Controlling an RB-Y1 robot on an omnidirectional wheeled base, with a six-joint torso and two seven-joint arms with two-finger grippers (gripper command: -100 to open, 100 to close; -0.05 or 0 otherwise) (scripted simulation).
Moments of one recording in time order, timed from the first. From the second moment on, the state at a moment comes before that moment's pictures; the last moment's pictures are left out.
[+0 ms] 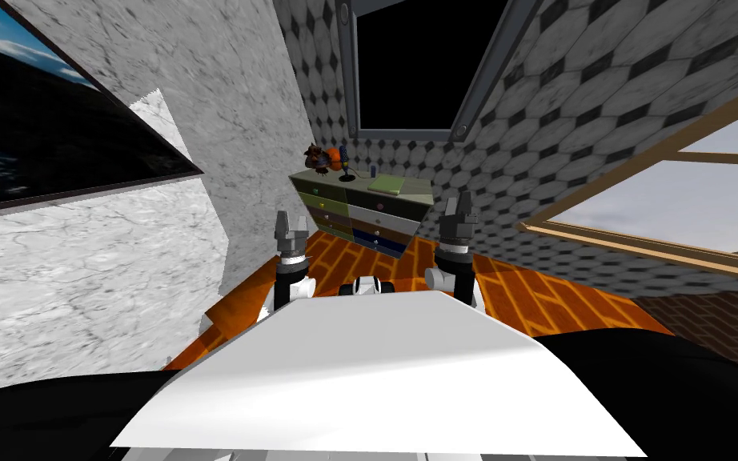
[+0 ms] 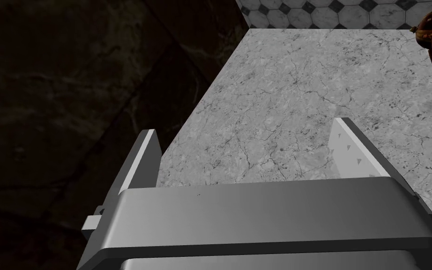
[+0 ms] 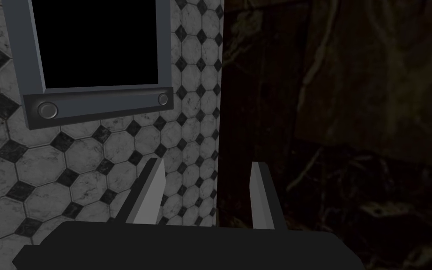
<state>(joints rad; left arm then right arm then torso) 0.45 0.13 -0.04 -2.13 0.00 -0.63 0.01 0.45 -0.05 -0.06 -2.37 0.03 -0.47 0.12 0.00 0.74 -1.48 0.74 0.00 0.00</state>
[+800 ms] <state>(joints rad) 0.38 0.17 -0.06 -1.94 -0.02 -0.59 0.01 0.45 -0.05 -0.06 -2.37 0.03 -0.47 0.12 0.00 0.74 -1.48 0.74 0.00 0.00</state>
